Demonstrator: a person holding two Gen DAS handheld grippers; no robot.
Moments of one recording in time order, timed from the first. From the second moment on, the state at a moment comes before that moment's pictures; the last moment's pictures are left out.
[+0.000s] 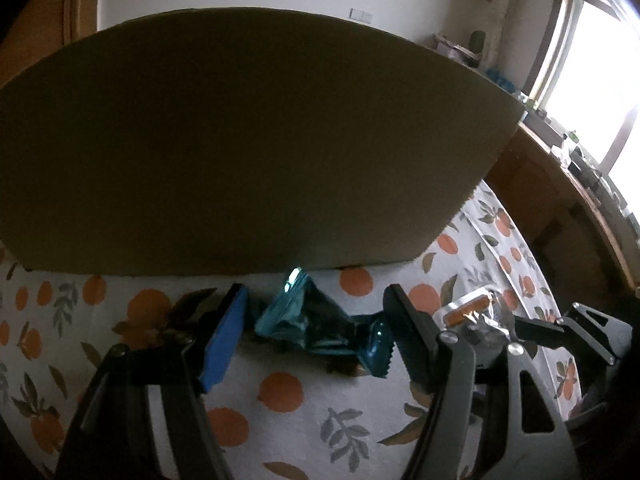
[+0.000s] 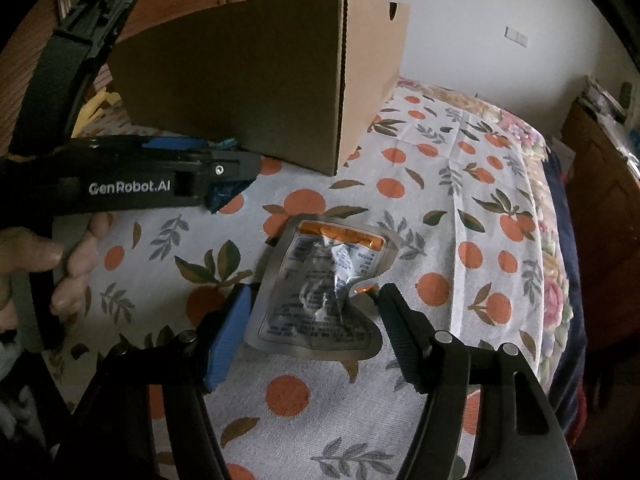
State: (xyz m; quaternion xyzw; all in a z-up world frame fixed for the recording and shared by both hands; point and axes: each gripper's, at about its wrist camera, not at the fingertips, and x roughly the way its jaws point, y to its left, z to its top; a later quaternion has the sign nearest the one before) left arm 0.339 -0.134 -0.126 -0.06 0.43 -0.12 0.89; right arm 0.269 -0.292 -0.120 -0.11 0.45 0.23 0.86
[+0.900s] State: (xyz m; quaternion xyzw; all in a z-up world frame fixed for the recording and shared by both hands) left arm 0.313 -0.123 -0.119 -0.04 0.43 -0.18 0.88; right arm 0.270 -0.284 -0.119 -0.09 0.44 0.20 0.87
